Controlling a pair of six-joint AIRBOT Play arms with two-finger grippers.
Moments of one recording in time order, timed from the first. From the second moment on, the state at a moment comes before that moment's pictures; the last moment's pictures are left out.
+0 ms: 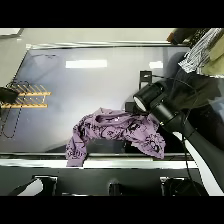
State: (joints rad) left arm 0.44 -1.12 1.24 1.05 -1.15 -0.70; right arm 0.64 -1.31 1.38 -1.87 1.41 2.32
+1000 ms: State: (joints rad) left arm 0.19 -0.37 0.81 0.91 -1.47 -0.58; right arm 0.64 -1.34 1.38 -1.96 1.42 2.44
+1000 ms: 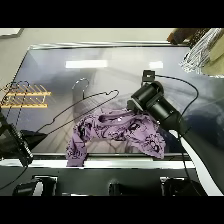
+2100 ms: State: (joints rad) left arm 0.17 -0.37 0.71 0.81 -1.57 -0.59; right arm 0.64 -1.42 1.38 -2.11 1.36 2.64
